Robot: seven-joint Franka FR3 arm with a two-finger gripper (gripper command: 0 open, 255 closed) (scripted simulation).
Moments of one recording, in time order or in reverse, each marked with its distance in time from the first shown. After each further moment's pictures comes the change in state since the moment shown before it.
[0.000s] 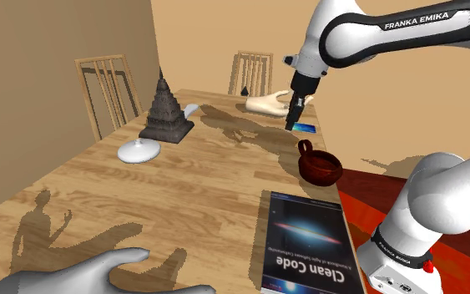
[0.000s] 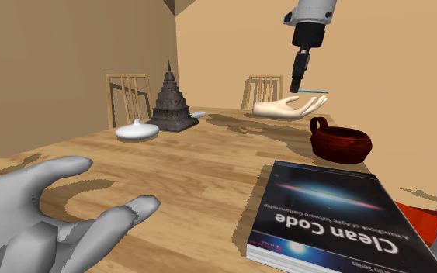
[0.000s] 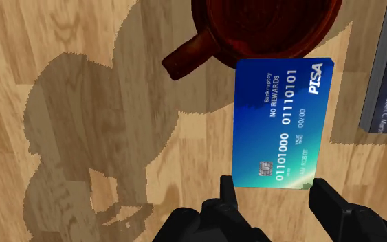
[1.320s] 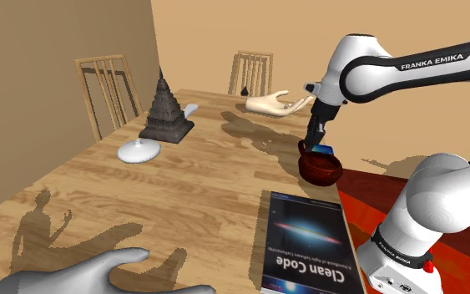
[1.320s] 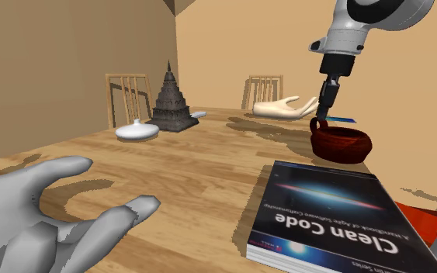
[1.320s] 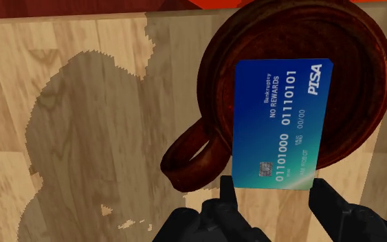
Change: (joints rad) arm -0.052 -0.179 -0.094 -0.303 -0.054 0.119 -0.105
